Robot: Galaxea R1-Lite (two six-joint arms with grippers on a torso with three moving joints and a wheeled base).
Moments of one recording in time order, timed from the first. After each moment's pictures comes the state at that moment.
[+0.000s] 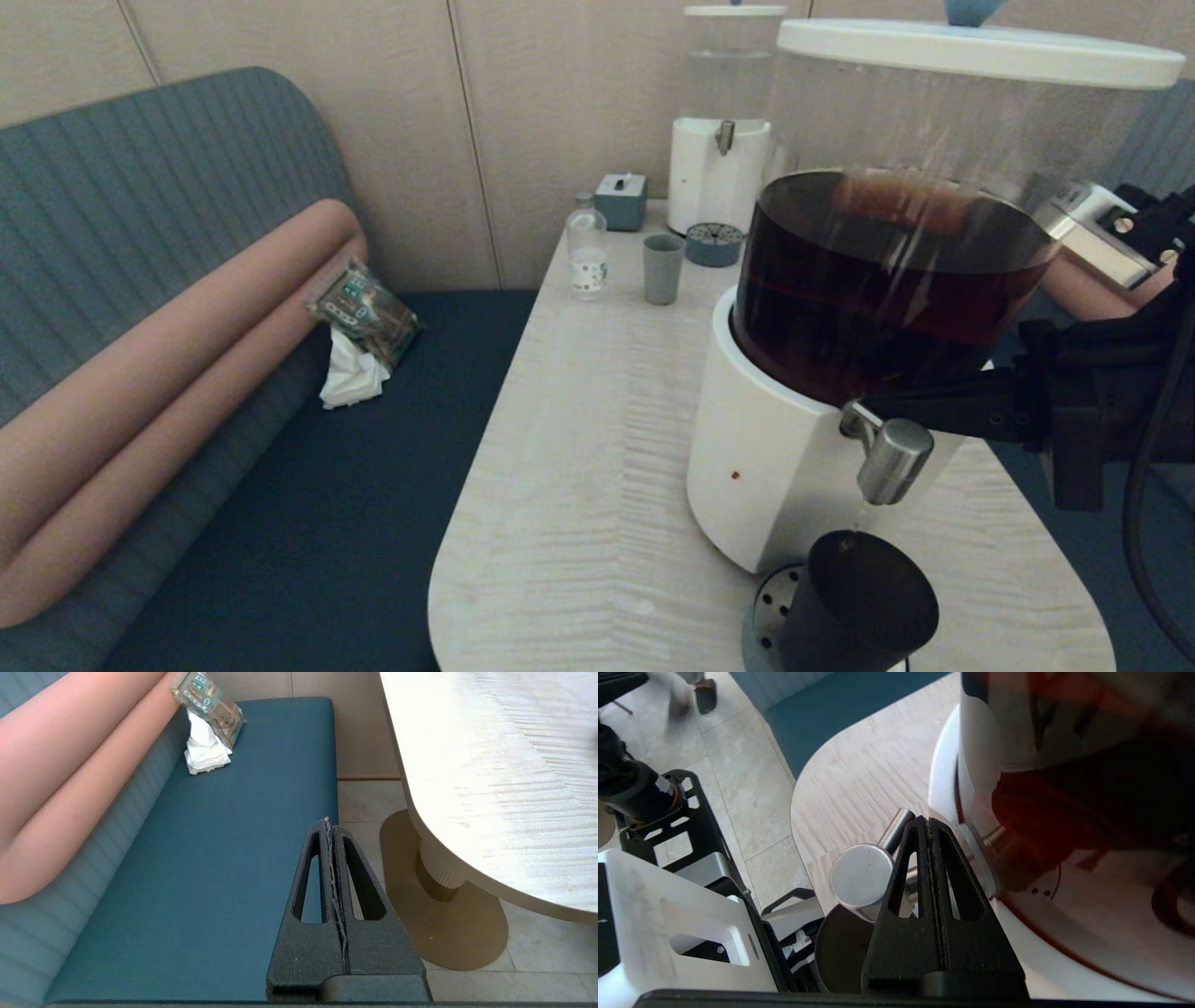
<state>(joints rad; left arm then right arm) -0.01 0.00 0.00 -0.01 0.00 0.03 0.35 1.35 -1.04 0.14 0.60 -0.19</state>
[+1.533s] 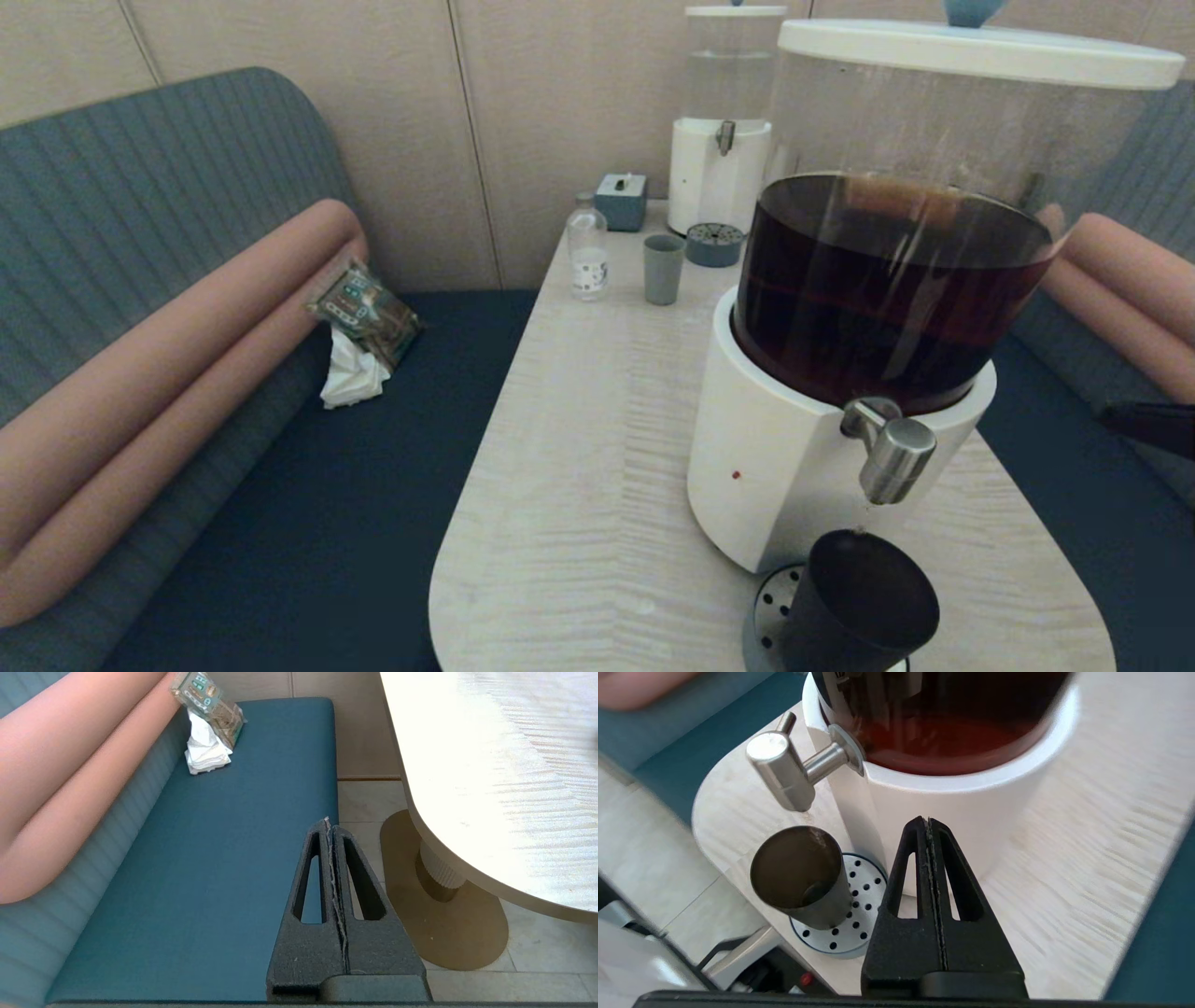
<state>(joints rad) -0.01 0.00 0.00 -0.01 0.00 0.03 0.00 0.97 -0.82 0.14 0.55 -0.17</state>
